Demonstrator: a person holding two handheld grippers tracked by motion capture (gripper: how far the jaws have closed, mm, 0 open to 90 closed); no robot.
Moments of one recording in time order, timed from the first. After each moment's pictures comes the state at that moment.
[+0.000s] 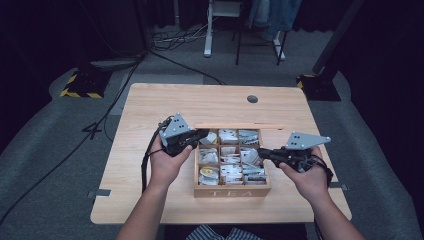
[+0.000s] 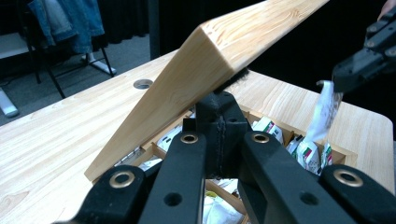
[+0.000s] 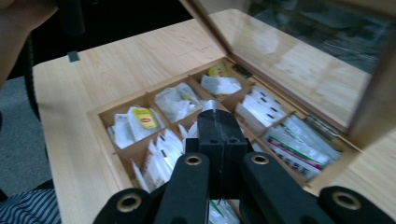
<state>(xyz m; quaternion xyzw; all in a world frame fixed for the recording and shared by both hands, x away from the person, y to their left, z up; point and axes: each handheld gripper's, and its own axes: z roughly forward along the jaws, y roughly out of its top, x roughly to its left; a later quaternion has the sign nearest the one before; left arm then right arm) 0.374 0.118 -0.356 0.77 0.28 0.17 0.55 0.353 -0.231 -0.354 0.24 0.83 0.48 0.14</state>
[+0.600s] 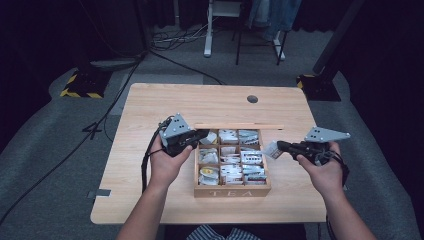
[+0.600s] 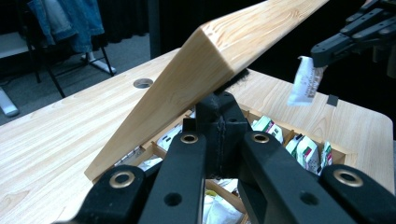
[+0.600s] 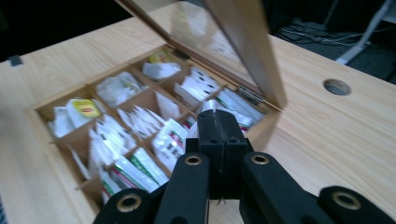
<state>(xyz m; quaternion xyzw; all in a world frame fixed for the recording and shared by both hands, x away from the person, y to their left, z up) 0.373 0.118 -0.356 0.77 0.28 0.17 0.54 0.371 -0.282 -0.361 0.31 0.81 0.46 0.18</state>
